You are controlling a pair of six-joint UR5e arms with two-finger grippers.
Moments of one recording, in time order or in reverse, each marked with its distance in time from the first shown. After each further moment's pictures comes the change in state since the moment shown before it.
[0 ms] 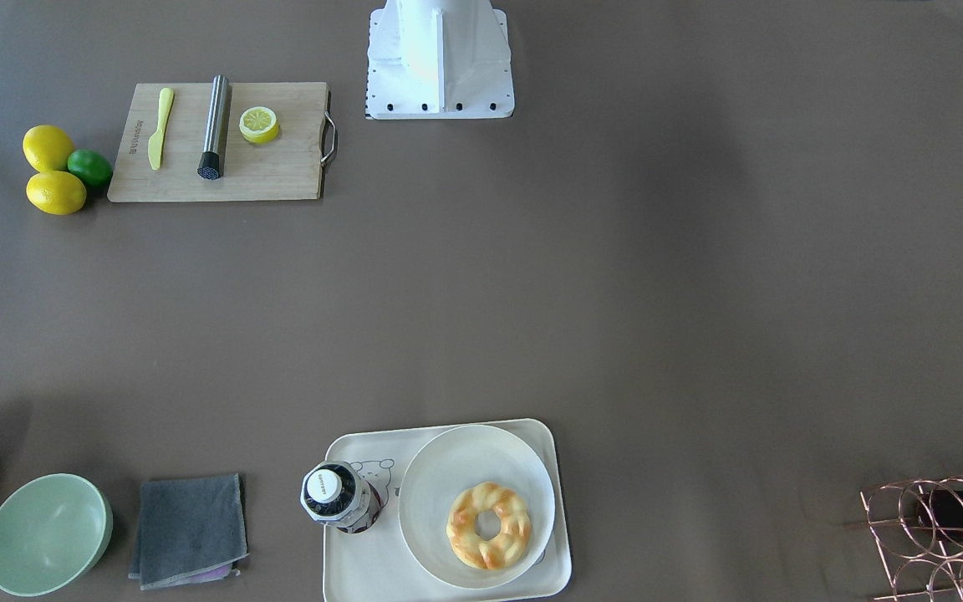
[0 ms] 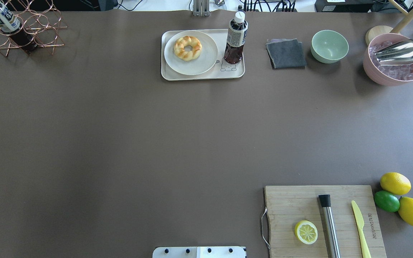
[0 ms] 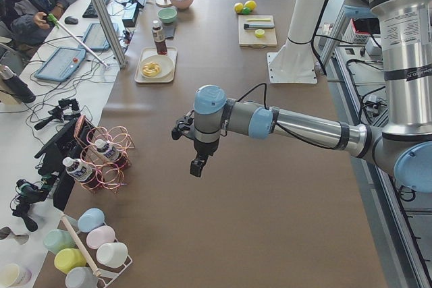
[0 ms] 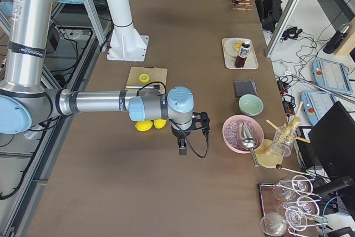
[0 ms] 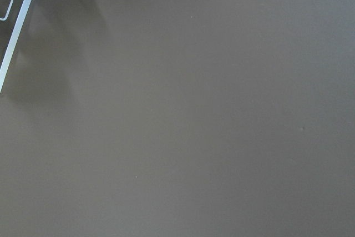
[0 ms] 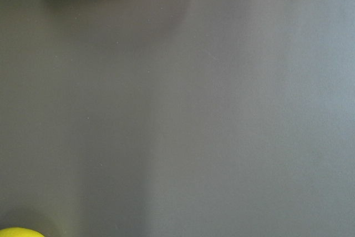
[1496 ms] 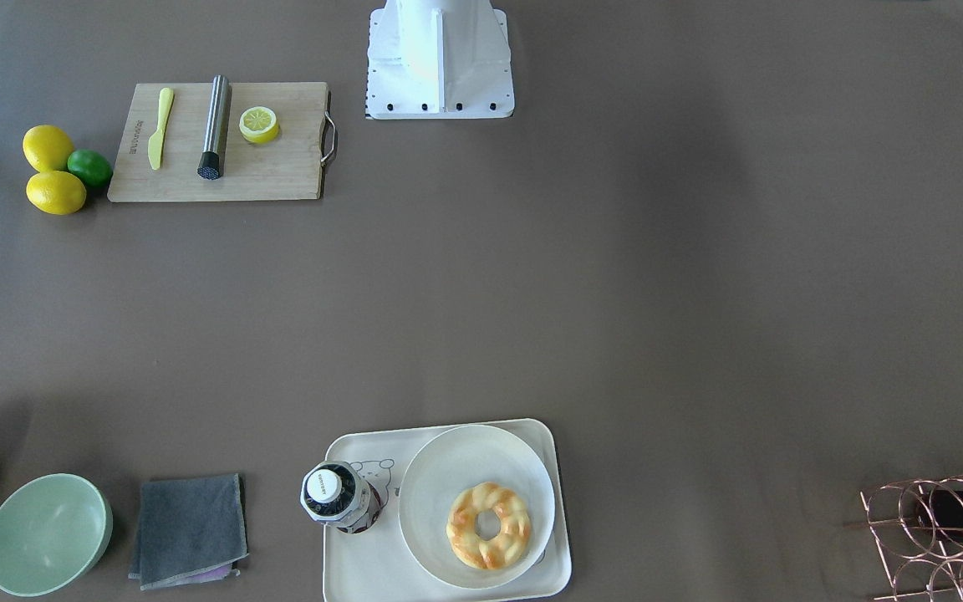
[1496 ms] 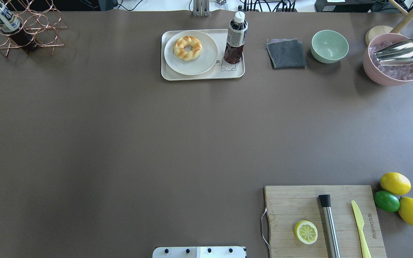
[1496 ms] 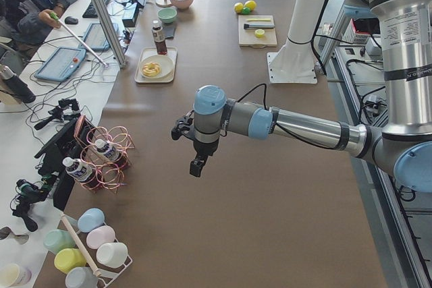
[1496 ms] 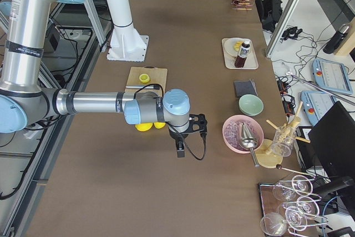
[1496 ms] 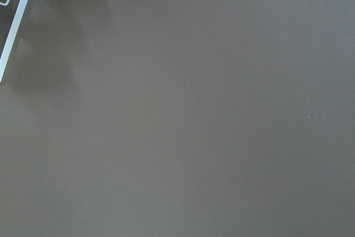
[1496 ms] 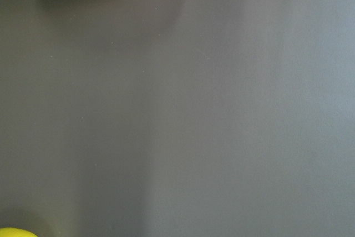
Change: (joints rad) left arm 0.000 -0.001 0.002 -0.008 0.000 -0.001; right arm 0.012 -0.024 -0.004 0.048 -0.001 0.007
